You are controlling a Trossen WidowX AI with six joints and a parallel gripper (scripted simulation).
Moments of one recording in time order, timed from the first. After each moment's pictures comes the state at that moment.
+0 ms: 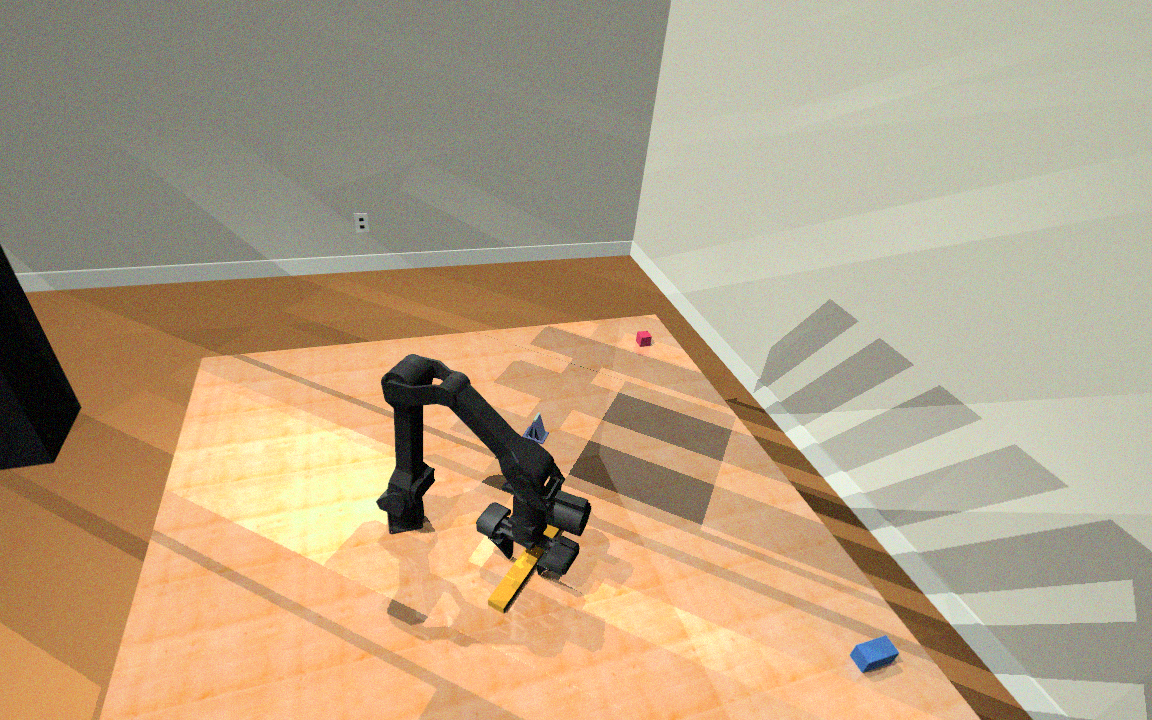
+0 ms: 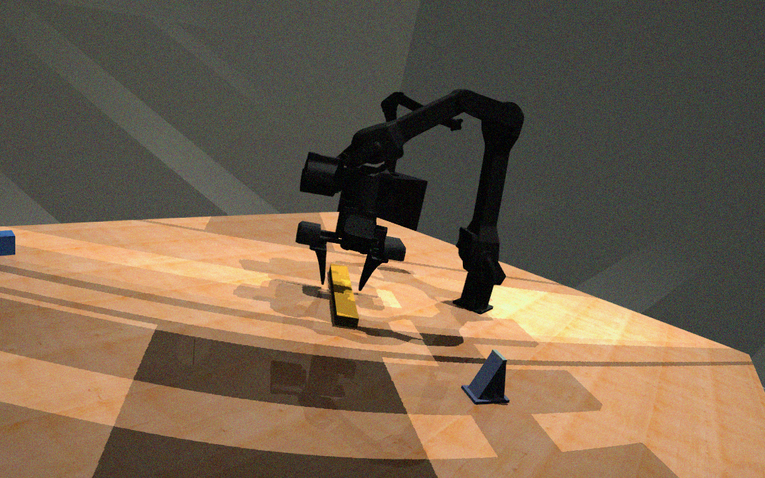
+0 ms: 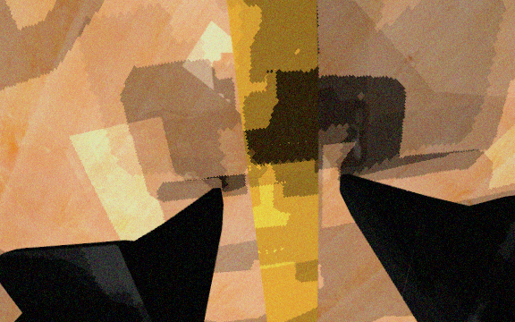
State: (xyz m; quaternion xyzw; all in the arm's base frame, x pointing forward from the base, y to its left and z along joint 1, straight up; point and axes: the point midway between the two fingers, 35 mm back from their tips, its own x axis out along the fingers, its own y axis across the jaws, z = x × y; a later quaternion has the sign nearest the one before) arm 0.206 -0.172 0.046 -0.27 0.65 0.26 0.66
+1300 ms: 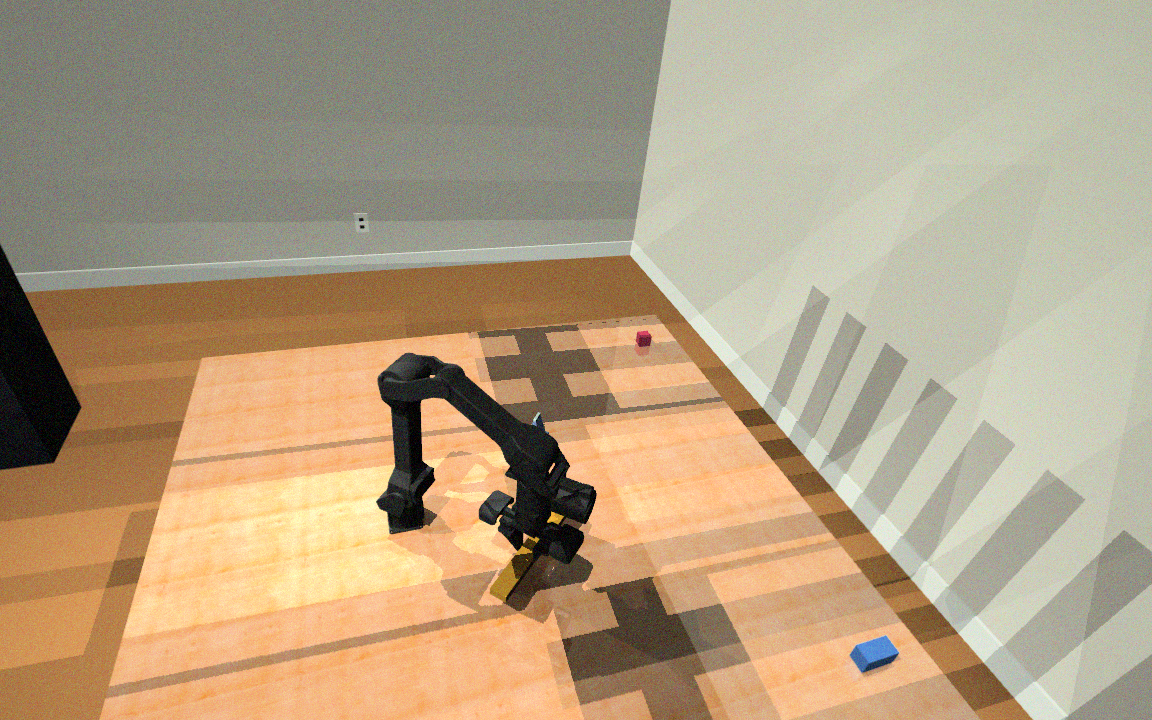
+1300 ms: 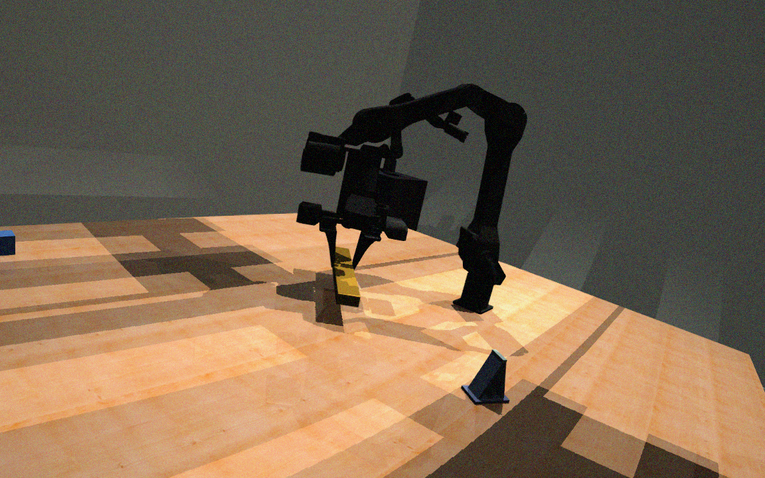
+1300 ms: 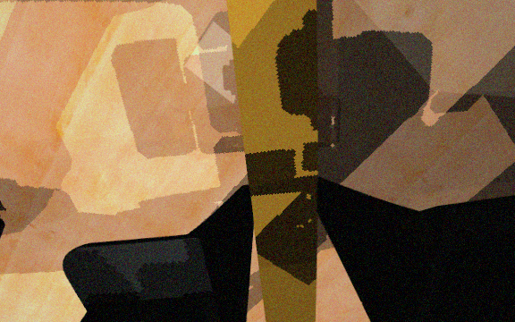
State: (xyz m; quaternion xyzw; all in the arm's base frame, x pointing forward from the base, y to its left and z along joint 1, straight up) arm 0.209 -0.174 0.082 -0.27 0.65 0.26 0.66
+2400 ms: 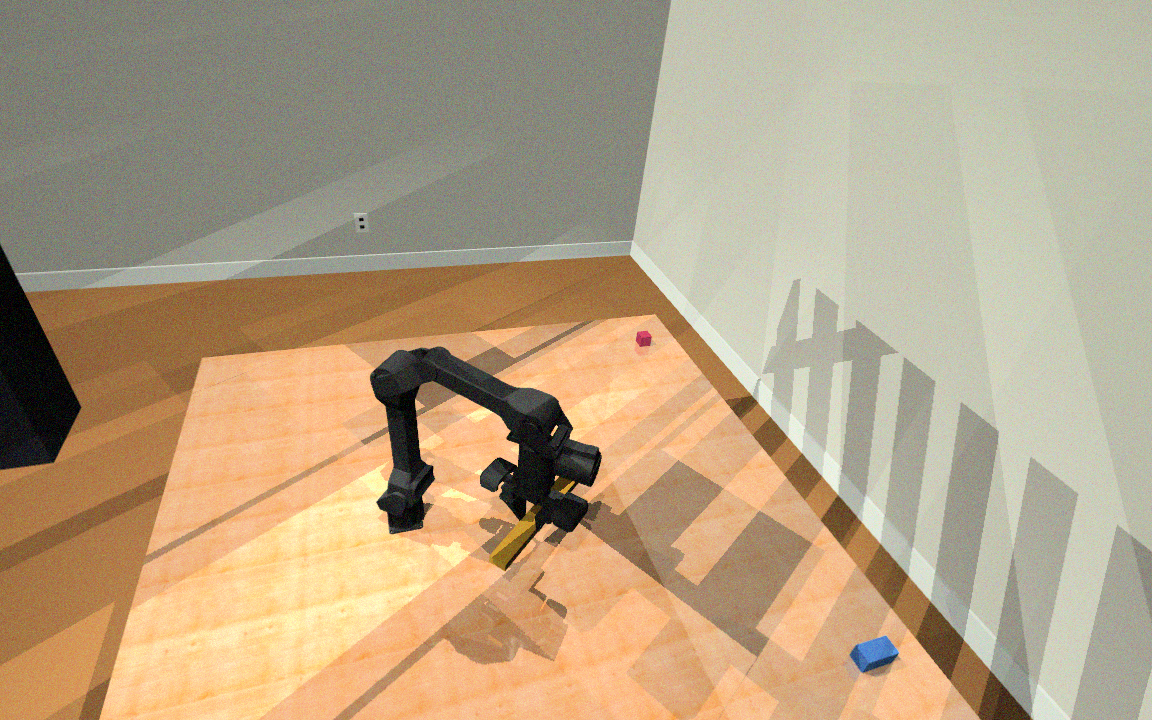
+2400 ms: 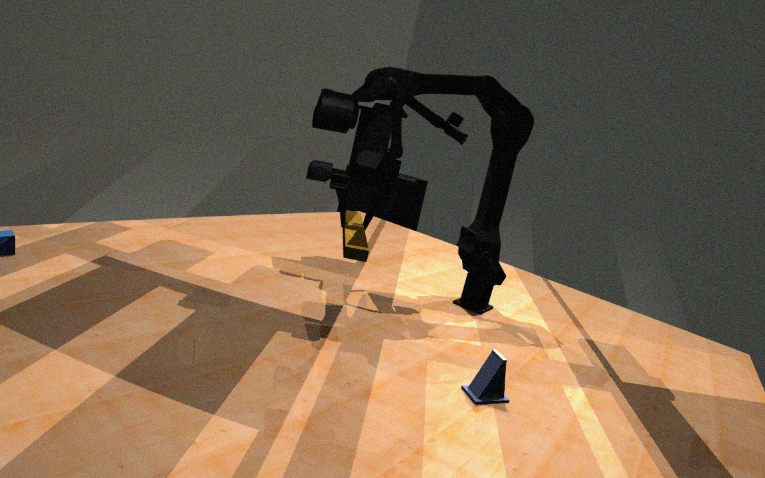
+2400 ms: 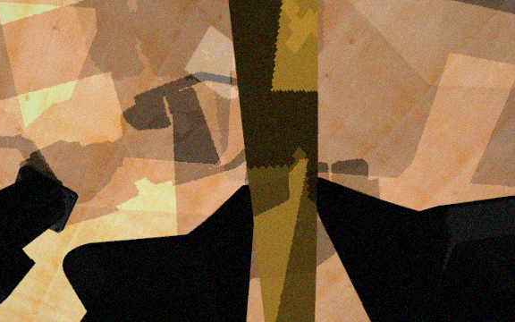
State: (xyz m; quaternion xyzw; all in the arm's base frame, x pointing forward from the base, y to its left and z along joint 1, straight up) arm 0.211 -0.165 0.156 -0.26 0.66 0.25 0.67
